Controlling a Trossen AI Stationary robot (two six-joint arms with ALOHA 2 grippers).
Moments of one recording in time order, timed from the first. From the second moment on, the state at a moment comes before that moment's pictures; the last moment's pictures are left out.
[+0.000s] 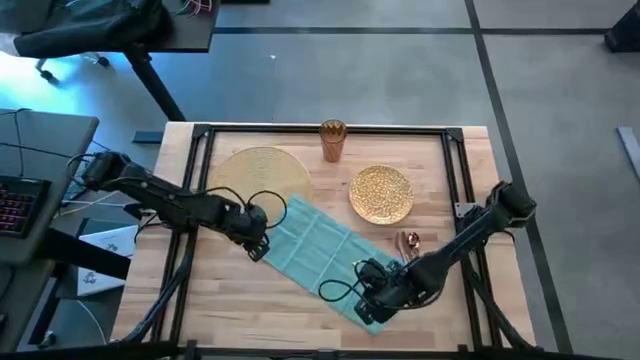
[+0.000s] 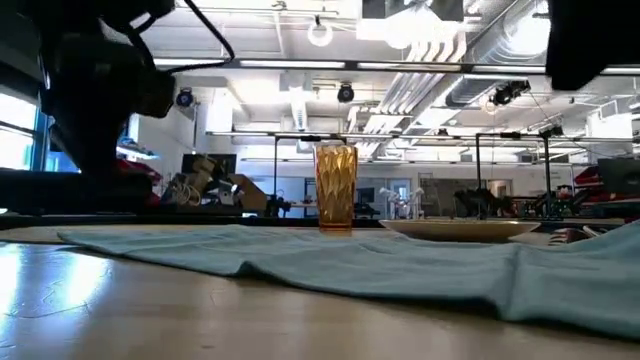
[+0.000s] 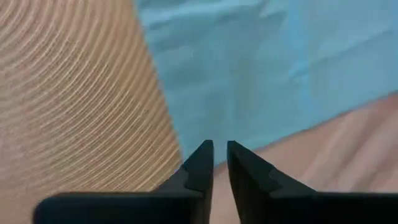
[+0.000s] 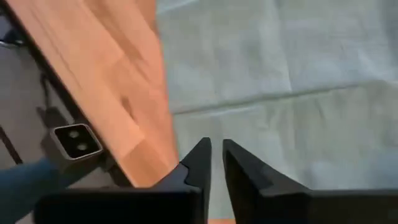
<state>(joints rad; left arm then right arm) -0.26 1.30 0.68 -0.65 -0.04 -1.10 0.66 1.79 1.33 -0.72 0.23 1.38</state>
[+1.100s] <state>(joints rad) -0.40 1.35 1.05 -0.89 -0.15 -1.17 0.69 1.79 1.33 -0.91 0.09 1.64</state>
